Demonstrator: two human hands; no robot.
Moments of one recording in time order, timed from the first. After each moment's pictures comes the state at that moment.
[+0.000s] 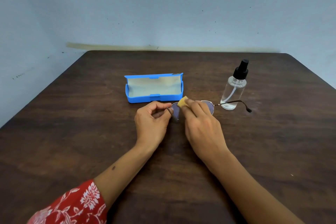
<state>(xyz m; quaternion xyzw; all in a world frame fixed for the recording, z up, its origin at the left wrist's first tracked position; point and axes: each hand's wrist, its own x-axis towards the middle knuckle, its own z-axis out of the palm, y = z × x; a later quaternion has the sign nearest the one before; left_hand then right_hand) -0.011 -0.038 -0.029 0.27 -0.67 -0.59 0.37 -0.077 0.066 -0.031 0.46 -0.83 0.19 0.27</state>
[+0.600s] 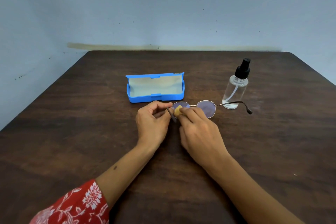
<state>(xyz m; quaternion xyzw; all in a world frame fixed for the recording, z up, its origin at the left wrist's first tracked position) -0.011 -0.039 -0.030 0.27 -0.67 -0.59 0.37 -0.067 0.066 -0.036 0.49 -0.81 0.17 0.28</state>
